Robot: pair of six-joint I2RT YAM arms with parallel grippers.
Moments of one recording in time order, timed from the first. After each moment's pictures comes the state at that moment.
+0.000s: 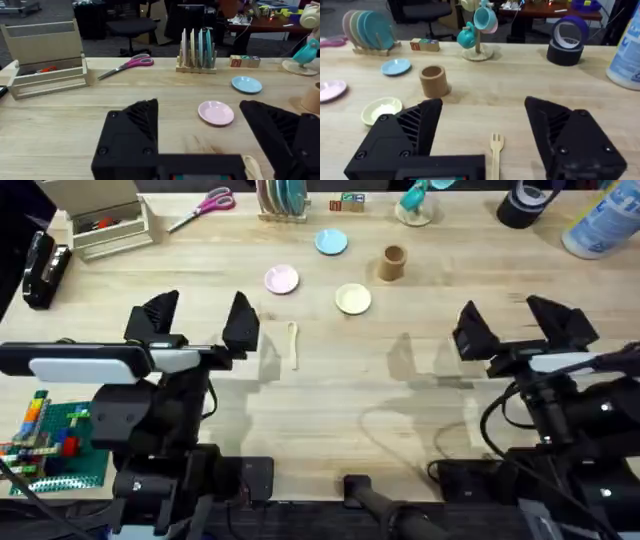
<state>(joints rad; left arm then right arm) 0.00 0.00 0.01 -0.01 0.00 -0.02 0.00 0.00 0.01 -0.08 -0.05 0.00</state>
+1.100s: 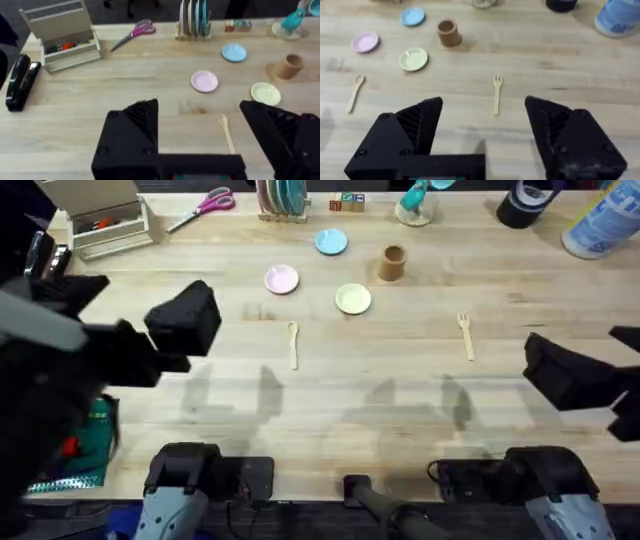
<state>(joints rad) 0.00 0.37 0.90 -0.89 0.00 0.02 0.00 0.28 0.91 -1.12 -0.06 0.00</state>
